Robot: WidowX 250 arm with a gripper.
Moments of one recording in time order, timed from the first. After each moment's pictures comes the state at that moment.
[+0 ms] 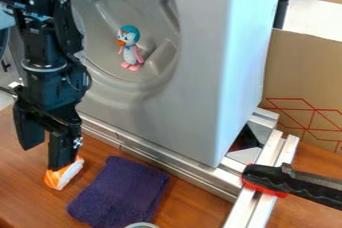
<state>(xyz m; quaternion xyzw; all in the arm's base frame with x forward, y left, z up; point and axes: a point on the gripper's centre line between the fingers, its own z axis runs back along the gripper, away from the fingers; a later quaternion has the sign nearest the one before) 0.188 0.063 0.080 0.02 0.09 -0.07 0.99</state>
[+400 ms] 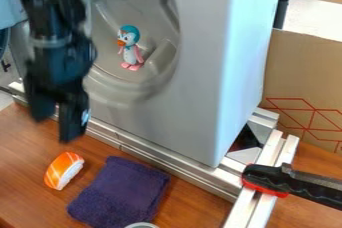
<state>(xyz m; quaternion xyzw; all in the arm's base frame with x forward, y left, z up) 0.220 0.069 0.108 0.04 0.02 -0.08 1.00</state>
